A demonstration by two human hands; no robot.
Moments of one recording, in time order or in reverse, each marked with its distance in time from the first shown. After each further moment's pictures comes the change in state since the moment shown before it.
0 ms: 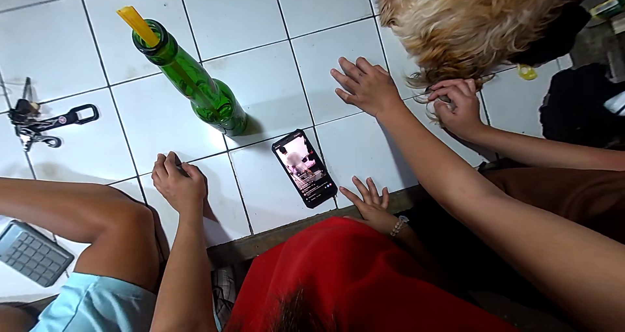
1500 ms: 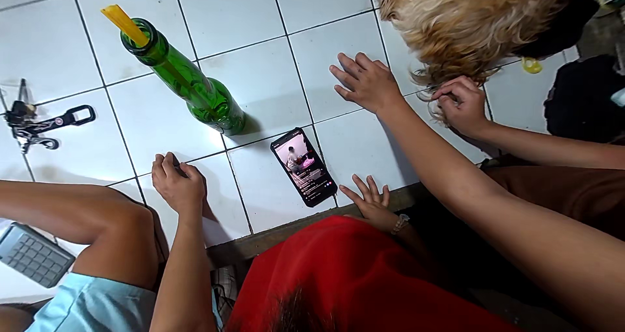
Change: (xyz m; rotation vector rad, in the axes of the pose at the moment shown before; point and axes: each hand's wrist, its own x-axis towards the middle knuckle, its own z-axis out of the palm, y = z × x) left_hand 0.000 -0.002 0.001 -0.008 0.002 0.000; right_hand -0.002 -0.007 -0.006 0.010 -0.021 0.001
